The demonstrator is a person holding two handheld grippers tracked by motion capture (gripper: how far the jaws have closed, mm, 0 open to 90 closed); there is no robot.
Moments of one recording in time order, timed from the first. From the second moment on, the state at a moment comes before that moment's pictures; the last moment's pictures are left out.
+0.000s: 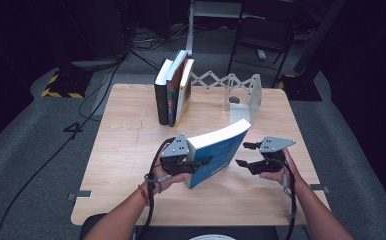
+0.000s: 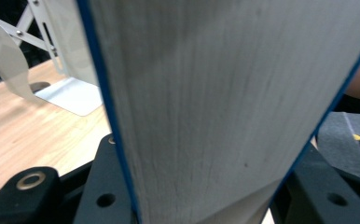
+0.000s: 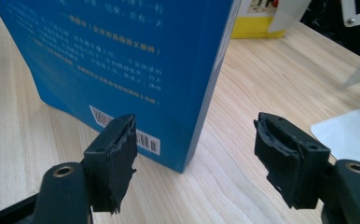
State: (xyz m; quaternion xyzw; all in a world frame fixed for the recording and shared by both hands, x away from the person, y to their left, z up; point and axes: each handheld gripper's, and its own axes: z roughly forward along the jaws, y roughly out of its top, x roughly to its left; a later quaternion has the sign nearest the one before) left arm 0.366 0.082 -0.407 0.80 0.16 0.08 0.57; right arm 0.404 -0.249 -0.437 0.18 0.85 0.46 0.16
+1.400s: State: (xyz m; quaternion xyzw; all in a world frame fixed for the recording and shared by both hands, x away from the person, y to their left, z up) left arm 0.359 0.124 -0.423 0.85 0.13 0.10 0.51; right arm 0.396 -0.220 -0.428 0.07 0.86 0.50 0.07
